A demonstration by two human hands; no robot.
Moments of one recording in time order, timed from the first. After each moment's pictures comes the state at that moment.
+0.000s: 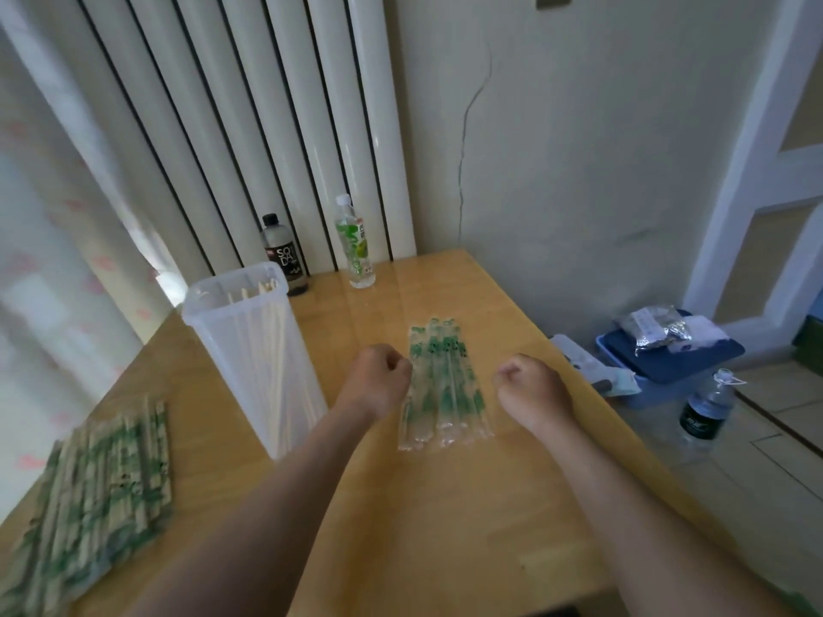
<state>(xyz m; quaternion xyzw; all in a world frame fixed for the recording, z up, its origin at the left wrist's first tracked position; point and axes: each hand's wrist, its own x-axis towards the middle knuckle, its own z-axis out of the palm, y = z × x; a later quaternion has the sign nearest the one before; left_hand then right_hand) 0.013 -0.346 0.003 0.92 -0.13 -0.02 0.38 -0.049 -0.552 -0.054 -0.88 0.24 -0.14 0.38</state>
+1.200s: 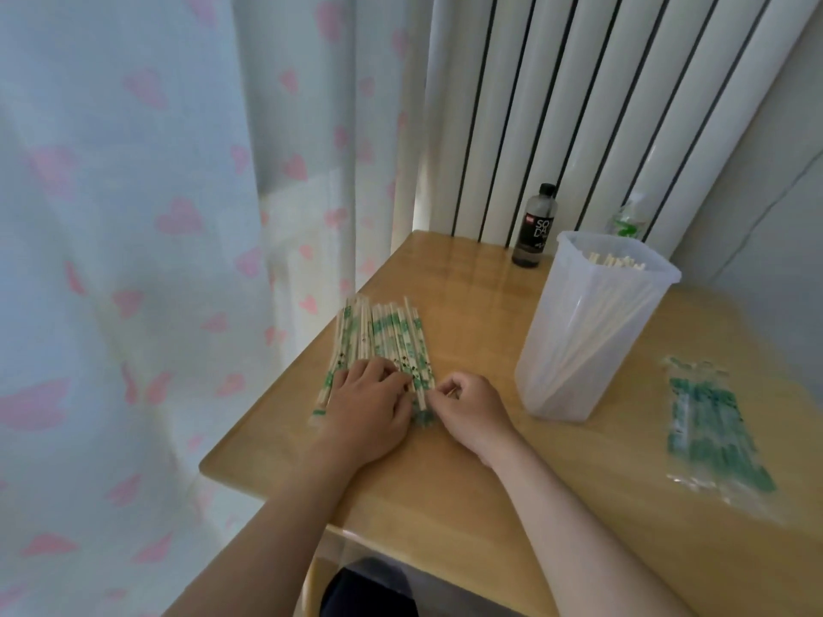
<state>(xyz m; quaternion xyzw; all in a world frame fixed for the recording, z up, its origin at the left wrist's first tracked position) -0.042 -0.006 -0.084 0.97 -0.04 0.19 0.14 -0.013 -0.173 -0.053 -0.90 -0.06 0.06 0.43</state>
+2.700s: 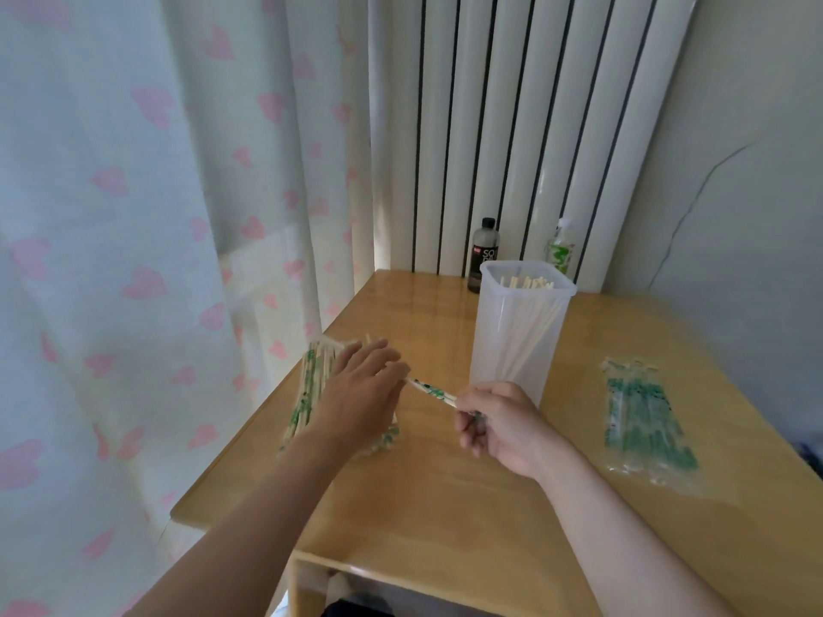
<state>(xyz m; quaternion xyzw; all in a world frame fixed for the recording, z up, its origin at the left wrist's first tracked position) -0.030 -0.033 -0.026 0.89 -0.21 0.38 0.10 -0.049 -0.255 0.007 -0.68 -0.03 0.16 0.72</state>
